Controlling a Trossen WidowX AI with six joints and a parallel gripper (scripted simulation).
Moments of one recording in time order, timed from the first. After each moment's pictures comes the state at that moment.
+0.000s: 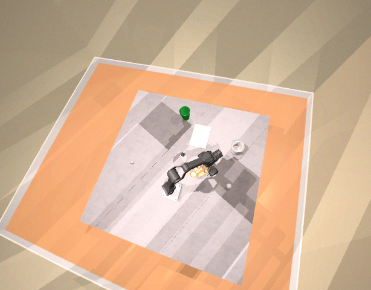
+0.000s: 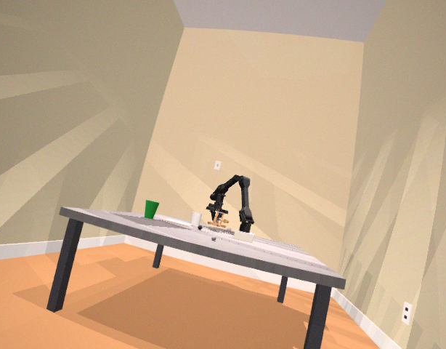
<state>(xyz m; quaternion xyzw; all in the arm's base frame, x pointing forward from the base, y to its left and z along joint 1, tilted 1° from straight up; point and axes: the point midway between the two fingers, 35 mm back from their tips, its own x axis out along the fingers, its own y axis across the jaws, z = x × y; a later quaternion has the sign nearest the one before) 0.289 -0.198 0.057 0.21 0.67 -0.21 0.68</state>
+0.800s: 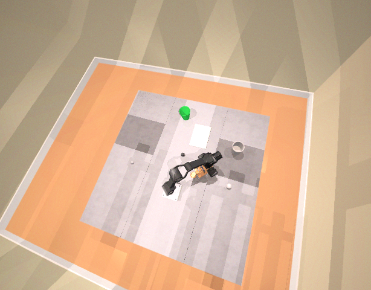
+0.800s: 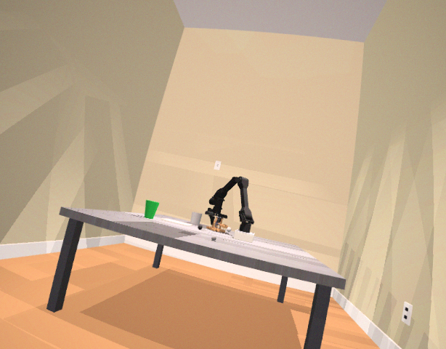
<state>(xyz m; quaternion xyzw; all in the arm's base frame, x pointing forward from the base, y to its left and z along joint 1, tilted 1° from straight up) 0.289 -0.198 0.019 0.21 0.67 -0.21 0.68</state>
